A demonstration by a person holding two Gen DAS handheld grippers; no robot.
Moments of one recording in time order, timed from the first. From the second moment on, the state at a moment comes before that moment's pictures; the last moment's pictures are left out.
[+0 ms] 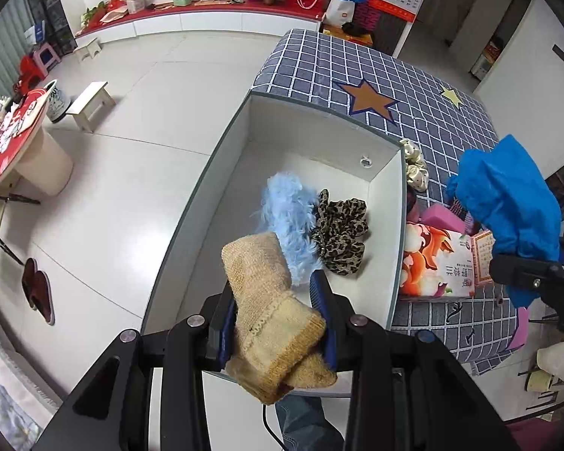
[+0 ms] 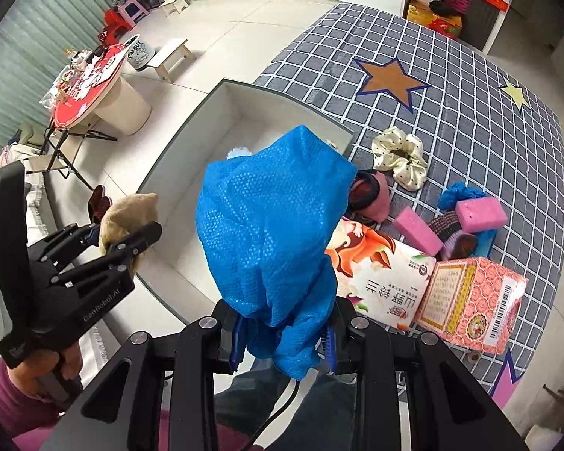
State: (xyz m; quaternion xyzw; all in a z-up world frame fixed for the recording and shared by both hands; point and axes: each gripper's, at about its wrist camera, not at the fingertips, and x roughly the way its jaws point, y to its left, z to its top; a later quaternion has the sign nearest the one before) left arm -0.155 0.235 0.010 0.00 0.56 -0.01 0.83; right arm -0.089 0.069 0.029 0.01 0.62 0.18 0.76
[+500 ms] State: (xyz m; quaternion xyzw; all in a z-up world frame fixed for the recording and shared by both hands) left arm -0.150 0.238 0.004 0.00 0.57 0.00 0.82; right arm -0.082 0.076 0.027 0.01 0.63 0.18 0.76
